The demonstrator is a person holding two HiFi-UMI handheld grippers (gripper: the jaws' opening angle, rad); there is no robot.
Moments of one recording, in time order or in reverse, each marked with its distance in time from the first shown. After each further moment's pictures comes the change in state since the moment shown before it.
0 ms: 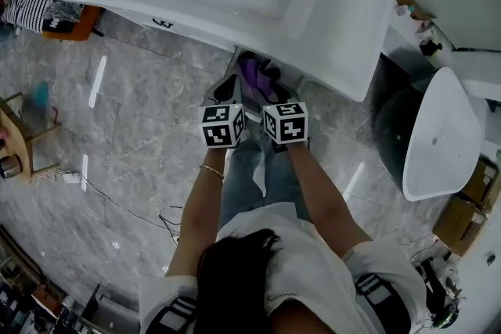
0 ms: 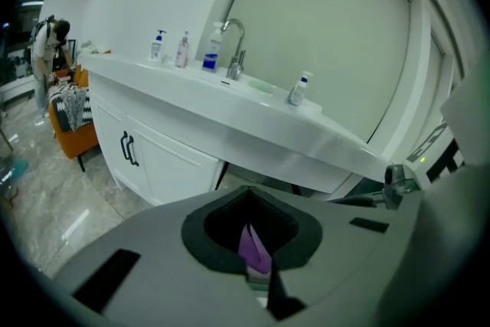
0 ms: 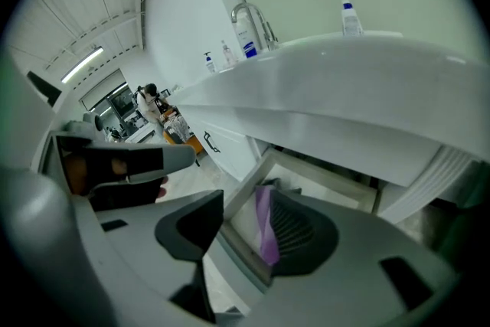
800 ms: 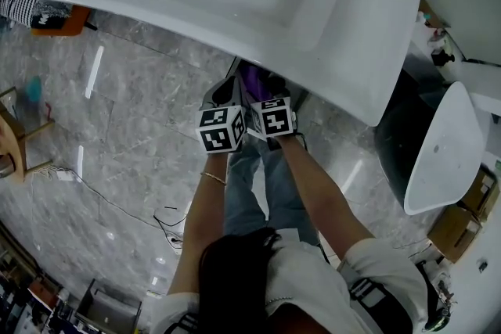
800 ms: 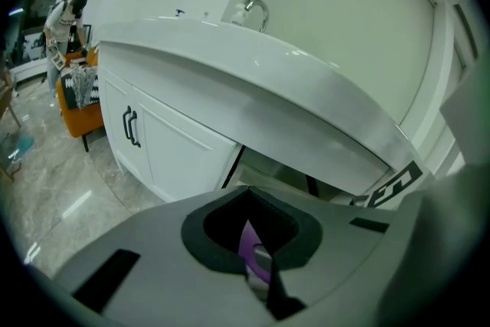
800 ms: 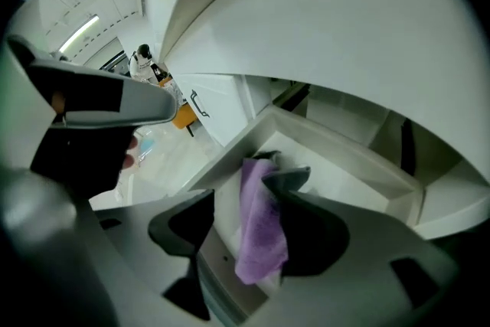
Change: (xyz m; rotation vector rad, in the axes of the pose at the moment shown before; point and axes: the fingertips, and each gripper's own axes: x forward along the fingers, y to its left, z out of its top) left arm 0.056 0.035 -0.026 -0.106 0.037 0.053; right arm 0.104 -0.025 -0.049 -0.085 0.203 -0.015
